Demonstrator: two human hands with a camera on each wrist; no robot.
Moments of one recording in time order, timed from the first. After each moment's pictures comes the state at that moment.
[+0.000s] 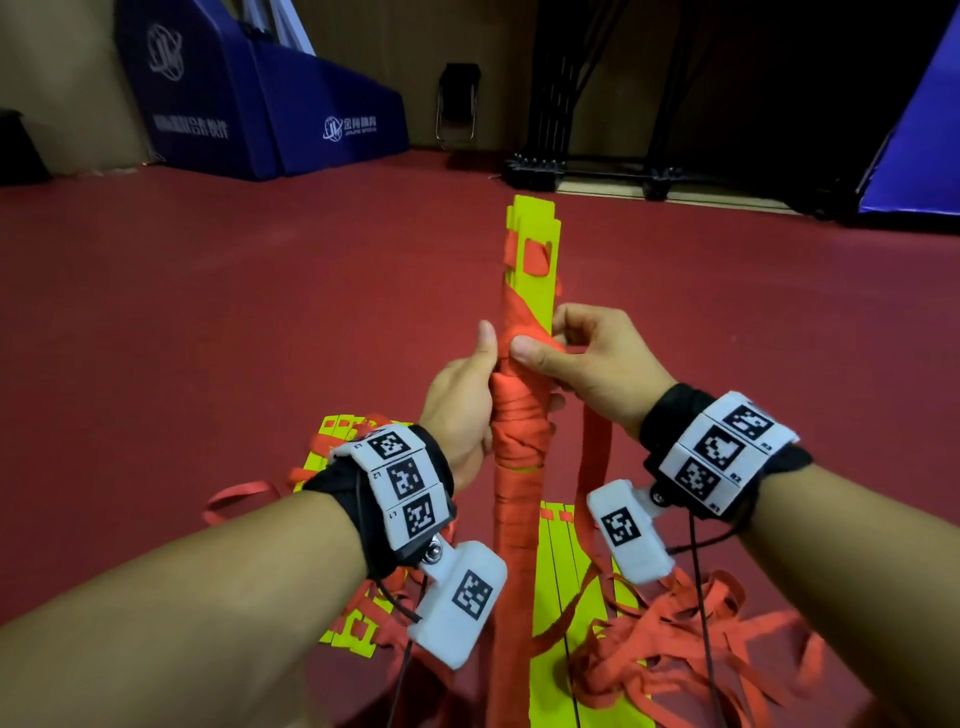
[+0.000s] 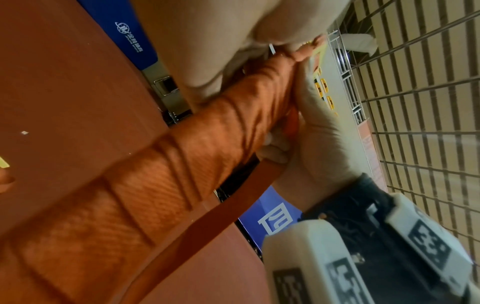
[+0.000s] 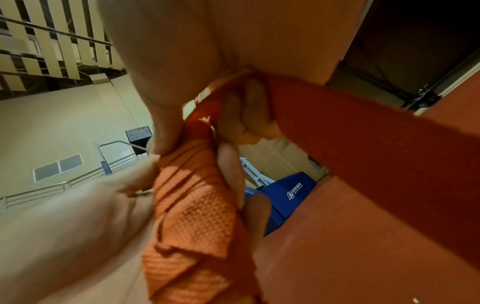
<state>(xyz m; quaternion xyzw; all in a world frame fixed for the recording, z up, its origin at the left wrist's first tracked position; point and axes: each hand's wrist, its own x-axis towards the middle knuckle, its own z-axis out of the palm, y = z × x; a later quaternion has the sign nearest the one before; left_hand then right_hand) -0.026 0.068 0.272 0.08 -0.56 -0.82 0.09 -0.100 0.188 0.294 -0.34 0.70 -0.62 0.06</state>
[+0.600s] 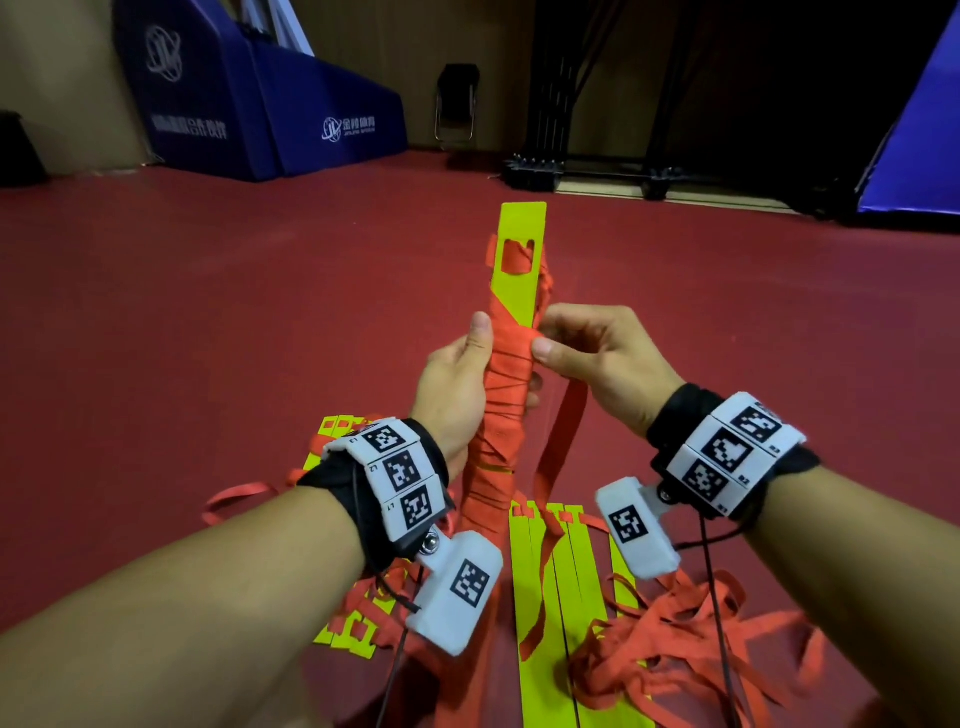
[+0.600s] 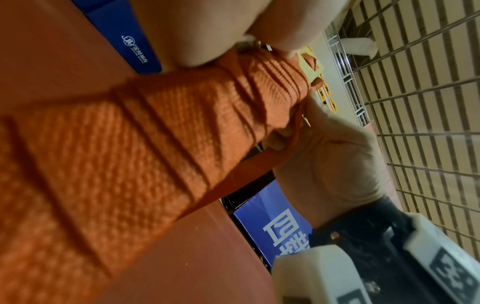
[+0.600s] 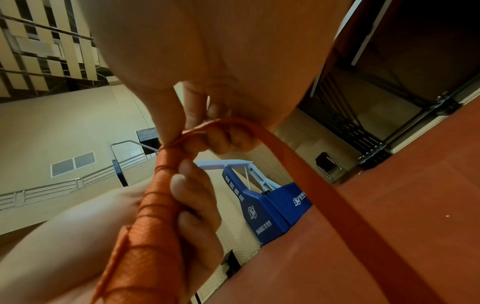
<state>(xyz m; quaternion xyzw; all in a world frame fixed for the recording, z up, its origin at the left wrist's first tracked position) -0.029 0.061 0.275 0.08 -0.61 -0.77 0.17 -0.107 0.197 0.295 -0.45 0.67 -0.59 0.06</state>
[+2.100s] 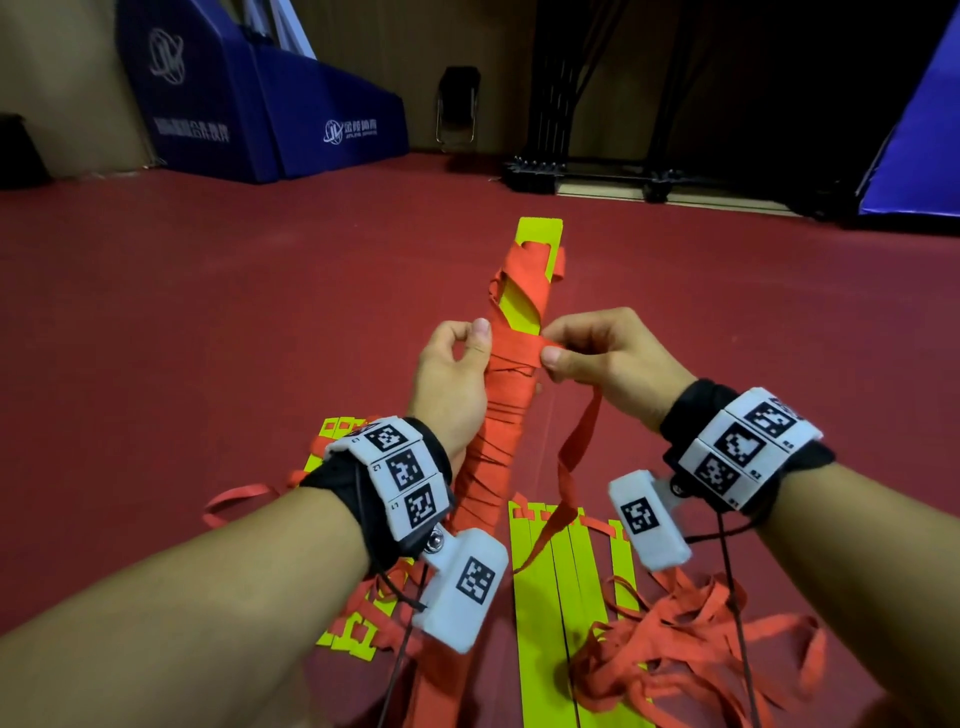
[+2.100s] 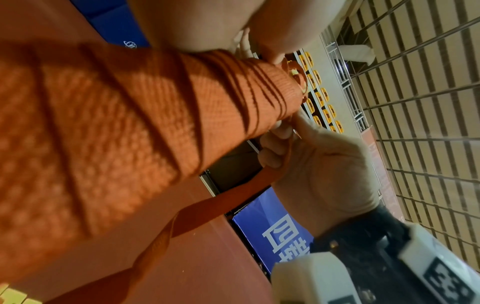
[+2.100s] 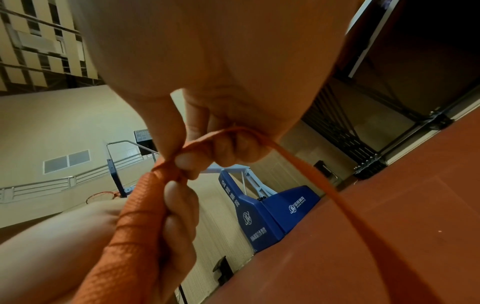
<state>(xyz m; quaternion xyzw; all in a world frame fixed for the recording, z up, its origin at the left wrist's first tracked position) -0.037 0.053 0.271 0.10 -0.65 -0.71 0.25 -0.115 0.207 0.300 -0.41 0.75 -0.51 0.07</state>
